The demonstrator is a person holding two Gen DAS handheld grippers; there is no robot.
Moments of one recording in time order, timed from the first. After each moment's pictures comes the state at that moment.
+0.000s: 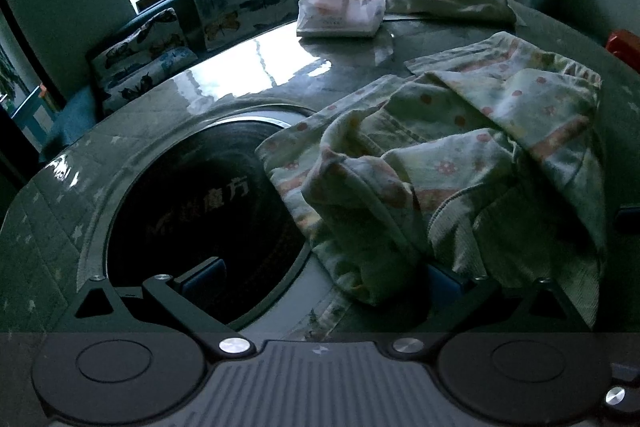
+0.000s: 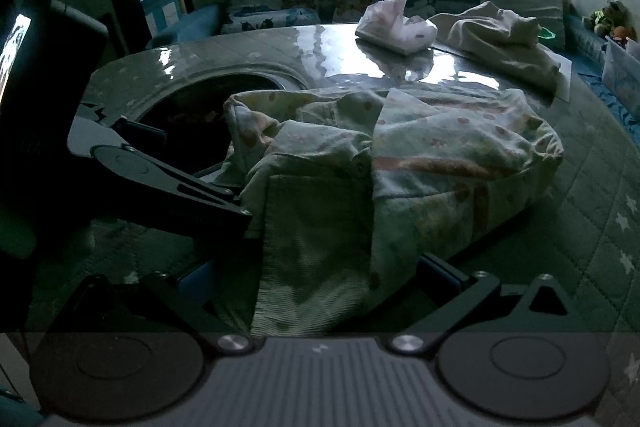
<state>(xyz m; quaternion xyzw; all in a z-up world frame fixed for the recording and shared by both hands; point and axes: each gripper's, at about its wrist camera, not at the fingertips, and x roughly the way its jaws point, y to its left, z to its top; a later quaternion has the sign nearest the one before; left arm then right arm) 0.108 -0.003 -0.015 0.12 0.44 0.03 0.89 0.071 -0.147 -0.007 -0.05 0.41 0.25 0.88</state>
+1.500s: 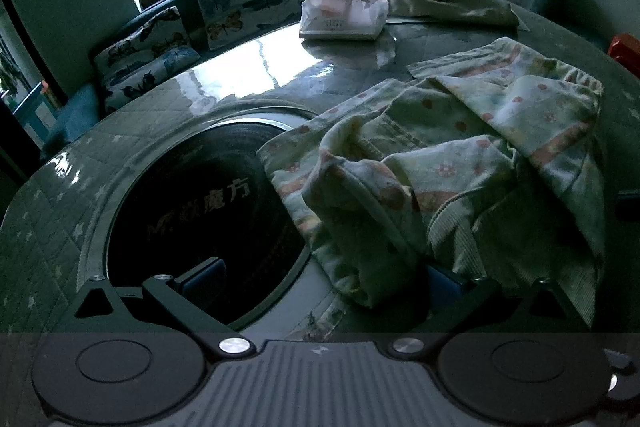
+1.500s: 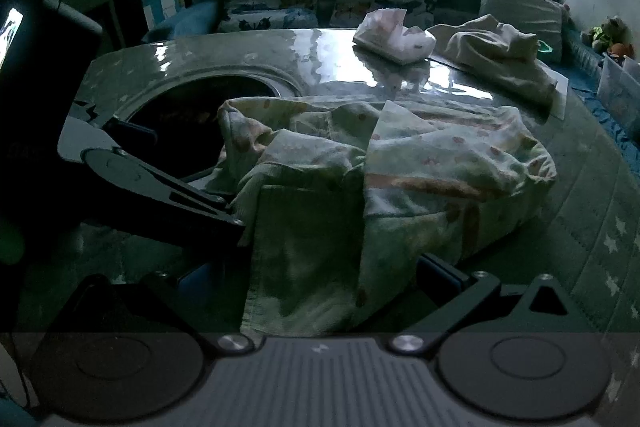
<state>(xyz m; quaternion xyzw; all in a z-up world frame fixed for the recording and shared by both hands) 0.108 -0.003 -0.012 0.11 0.43 0.04 0.89 0.076 -0.142 -0.001 -0.07 0.40 0.24 0.88</state>
